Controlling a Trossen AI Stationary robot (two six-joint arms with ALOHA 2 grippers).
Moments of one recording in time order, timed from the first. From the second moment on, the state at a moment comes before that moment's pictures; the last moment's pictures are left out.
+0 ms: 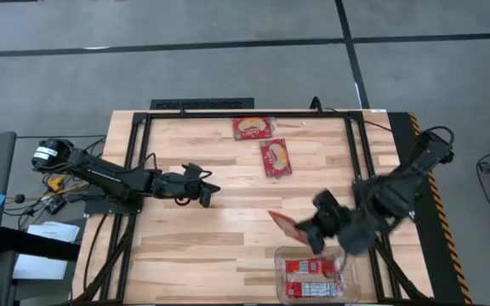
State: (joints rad) left arm -0.16 1.18 0.46 0.30 -0.38 -0.99; right arm 0.75 1.36 1.41 -0.82 0.60 1.42
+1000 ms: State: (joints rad) left arm -0.16 1.18 0.46 0.27 -0.43 -1.06; right arm 1.05 1.55 1.41 -0.70 0.83 1.77
